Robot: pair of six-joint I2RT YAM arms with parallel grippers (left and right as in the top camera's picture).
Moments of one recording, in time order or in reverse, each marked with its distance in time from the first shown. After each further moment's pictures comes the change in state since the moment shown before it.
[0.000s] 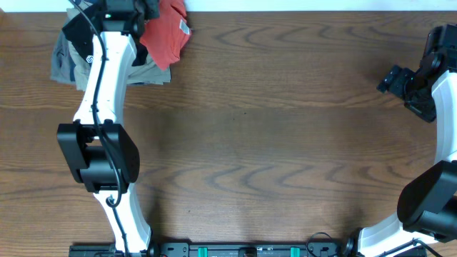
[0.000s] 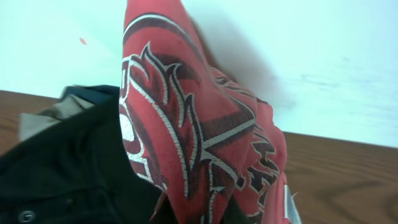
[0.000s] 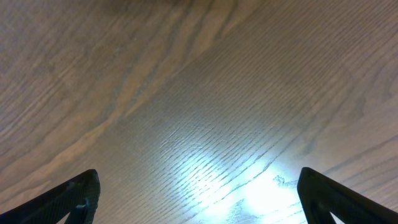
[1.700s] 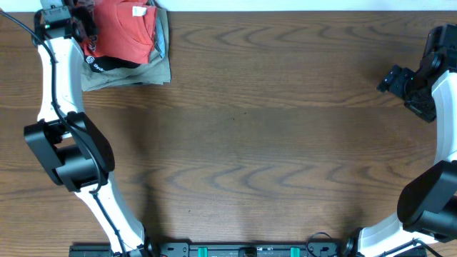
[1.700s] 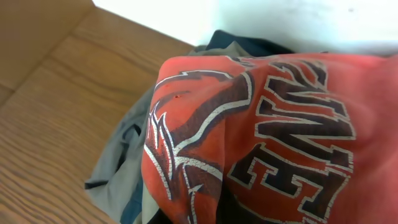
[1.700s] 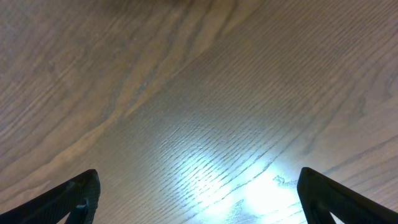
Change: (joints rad) left arm 0.277 0.076 0.000 -0.082 -0.042 -0.025; right arm 0.000 0.000 0.000 0.000 0.000 0.000
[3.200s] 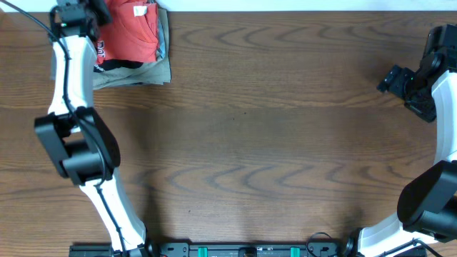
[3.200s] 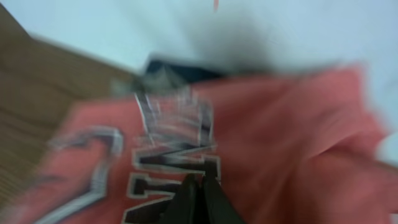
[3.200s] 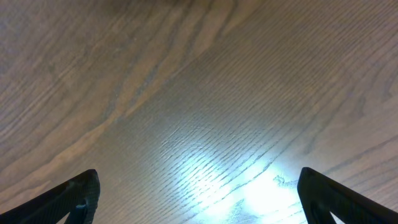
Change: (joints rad) left arm -0.054 0.072 0.000 0.165 0.096 -0.005; right arm 0.000 0.000 0.000 0.000 0.000 0.000
